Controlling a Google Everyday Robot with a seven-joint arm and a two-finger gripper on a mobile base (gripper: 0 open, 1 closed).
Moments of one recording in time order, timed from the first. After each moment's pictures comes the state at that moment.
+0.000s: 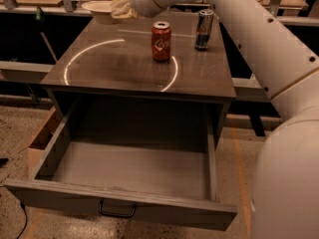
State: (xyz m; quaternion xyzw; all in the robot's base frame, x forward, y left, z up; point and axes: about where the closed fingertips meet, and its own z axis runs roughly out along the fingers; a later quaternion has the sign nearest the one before) arm 0.741 0.108 1.017 -0.75 0.39 -0.03 0.53
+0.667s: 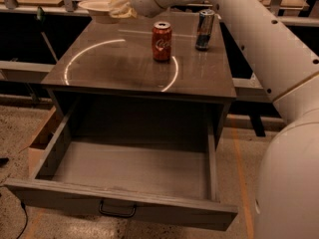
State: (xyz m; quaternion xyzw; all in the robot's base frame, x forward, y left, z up) arm 0.731 0.108 1.022 -0.75 0.37 -0.02 0.54
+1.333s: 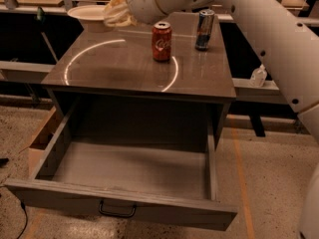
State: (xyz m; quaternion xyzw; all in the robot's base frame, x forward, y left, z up) arm 0.667 0.115 1.026 -0.78 0.32 0.01 0.54
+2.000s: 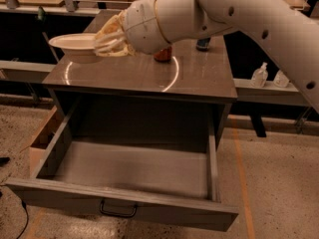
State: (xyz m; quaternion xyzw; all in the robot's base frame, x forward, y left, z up) arm 0.557 0.118 1.009 -0.78 0.30 0.08 0.54
